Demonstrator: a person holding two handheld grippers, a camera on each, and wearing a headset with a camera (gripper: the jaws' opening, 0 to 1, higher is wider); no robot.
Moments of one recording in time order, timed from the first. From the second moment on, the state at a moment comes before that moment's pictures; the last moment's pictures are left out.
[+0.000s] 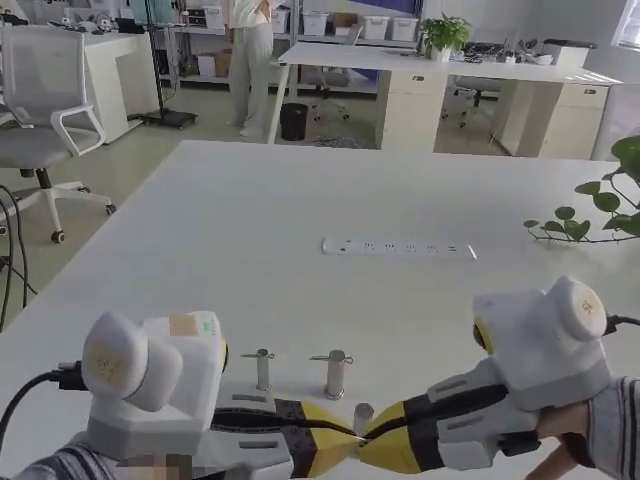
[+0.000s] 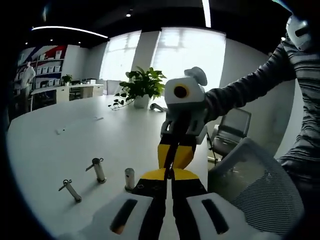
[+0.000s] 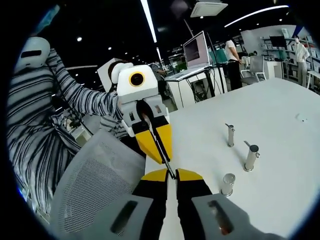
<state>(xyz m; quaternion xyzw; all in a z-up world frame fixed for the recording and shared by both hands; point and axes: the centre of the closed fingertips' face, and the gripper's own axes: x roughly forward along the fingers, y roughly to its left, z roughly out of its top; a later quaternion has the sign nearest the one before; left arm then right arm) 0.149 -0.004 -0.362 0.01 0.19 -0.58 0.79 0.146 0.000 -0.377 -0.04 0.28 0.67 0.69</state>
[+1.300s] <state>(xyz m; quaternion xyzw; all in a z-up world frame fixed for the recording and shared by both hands) 0.152 0.018 -0.375 0.06 0.20 -0.54 0.81 0.148 -0.006 -0.375 -0.15 0.25 0.66 0.70</state>
